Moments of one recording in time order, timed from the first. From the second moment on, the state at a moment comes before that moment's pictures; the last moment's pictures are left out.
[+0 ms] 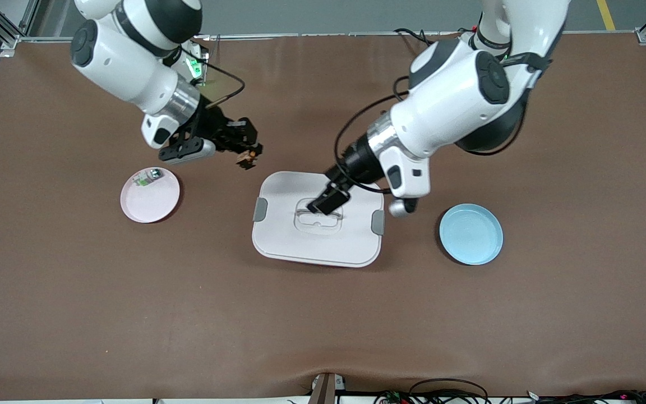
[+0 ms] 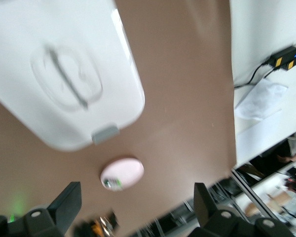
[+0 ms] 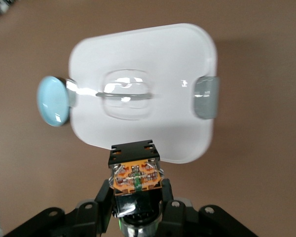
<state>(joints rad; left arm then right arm) -0.27 0.45 -0.41 -1.31 -0.30 2.19 -1.50 0.54 -0.07 -0.08 -2.07 0.50 2.18 0.23</state>
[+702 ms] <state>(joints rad) -0.08 0.37 -0.41 -1.32 0.00 1.65 -1.13 0.24 -0.07 -0.09 -2.07 0.12 2.02 -0.54</state>
